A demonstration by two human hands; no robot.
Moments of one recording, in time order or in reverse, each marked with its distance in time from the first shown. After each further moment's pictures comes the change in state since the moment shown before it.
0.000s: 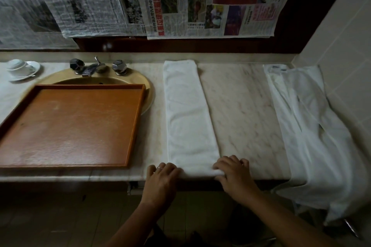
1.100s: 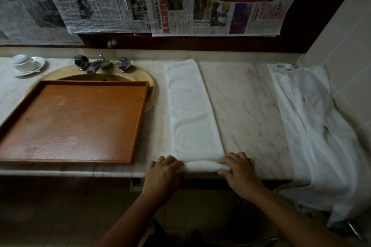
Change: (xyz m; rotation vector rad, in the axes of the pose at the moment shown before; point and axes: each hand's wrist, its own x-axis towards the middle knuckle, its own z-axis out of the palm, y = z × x) left_hand 0.012 -0.004 -0.016 -0.045 -0.073 -0.067; right_hand 0.003 0.008 -0.002 0.031 -0.005 0.028
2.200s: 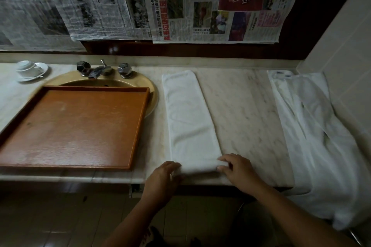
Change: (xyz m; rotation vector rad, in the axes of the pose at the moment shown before) left_hand 0.003 -0.001 0.003 -0.355 0.039 -0.205; right_hand 0.024 0.003 -0.011 0.299 -0.040 0.163
